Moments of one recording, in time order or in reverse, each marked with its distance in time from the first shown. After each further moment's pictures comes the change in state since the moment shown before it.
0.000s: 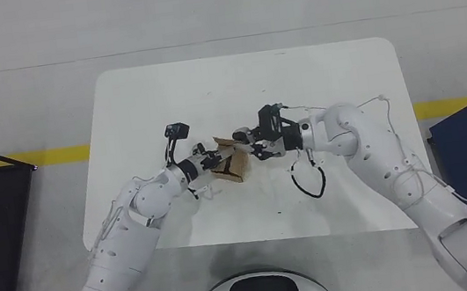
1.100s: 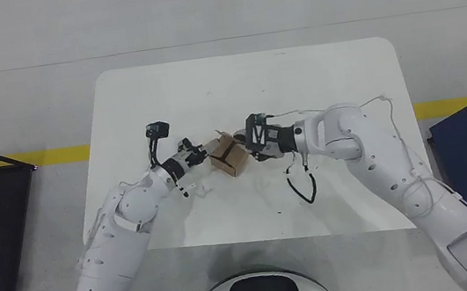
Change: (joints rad) left arm 0.078 0.024 -0.117 -0.066 -0.045 -0.040 0.056; right arm -0.037 0.024 0.036 -0.190 -0.034 0.153 0.246
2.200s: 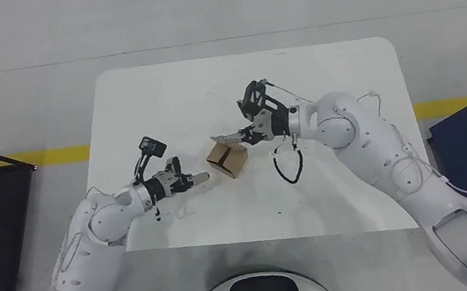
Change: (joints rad) left arm 0.098 0.068 -0.123 -0.101 0.171 -0.233 -0.256; right arm 0.116 -0.060 -0.071 0.188 0.287 0.157 0.048
